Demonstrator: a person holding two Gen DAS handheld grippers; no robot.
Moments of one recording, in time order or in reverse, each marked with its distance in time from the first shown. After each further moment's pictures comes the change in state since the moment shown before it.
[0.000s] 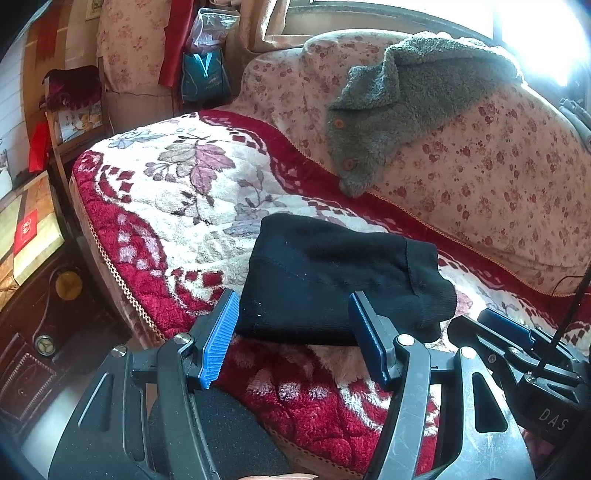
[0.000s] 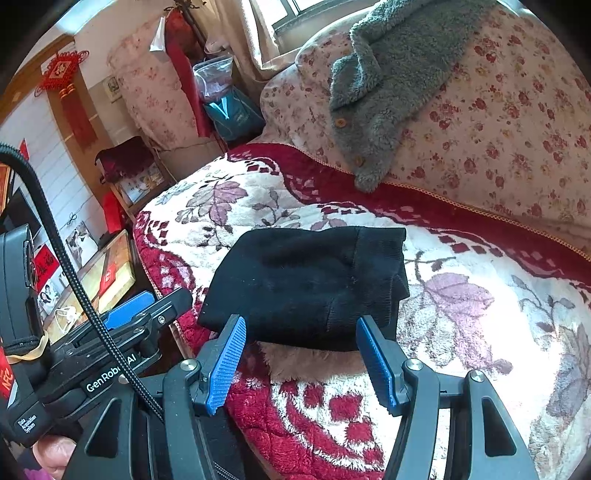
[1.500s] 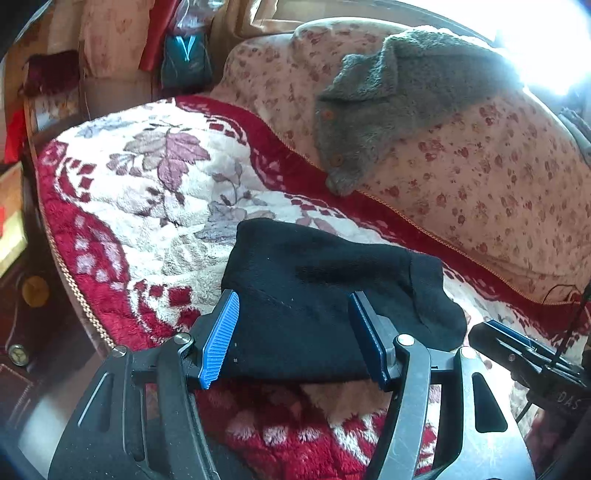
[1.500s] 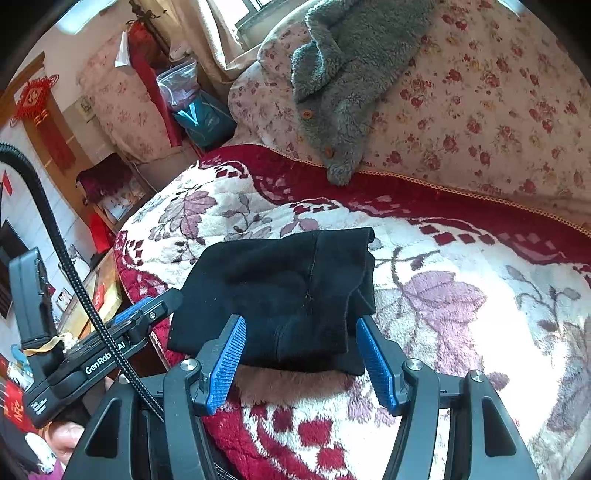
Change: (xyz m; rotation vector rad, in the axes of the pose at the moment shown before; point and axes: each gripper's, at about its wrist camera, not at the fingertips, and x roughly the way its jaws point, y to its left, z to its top) left arm 0.051 0.003 0.021 -0.011 0.033 -0.092; right arm 0.021 -0.043 0.017 0.106 0.021 -0.014
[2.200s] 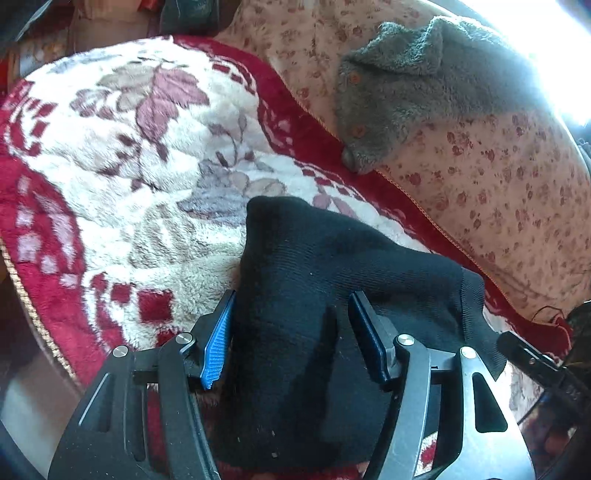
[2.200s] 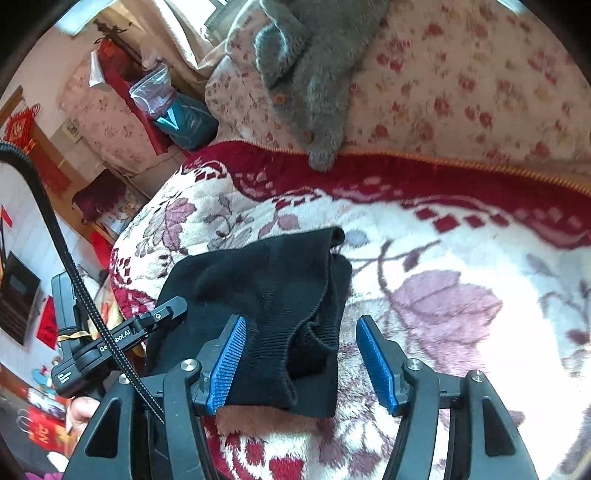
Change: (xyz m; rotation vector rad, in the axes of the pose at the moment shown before) left arm 0.084 0.046 0.019 -0.122 0.155 -0.112; right arm 0.040 -0.052 0.019 0.100 0.045 0.060
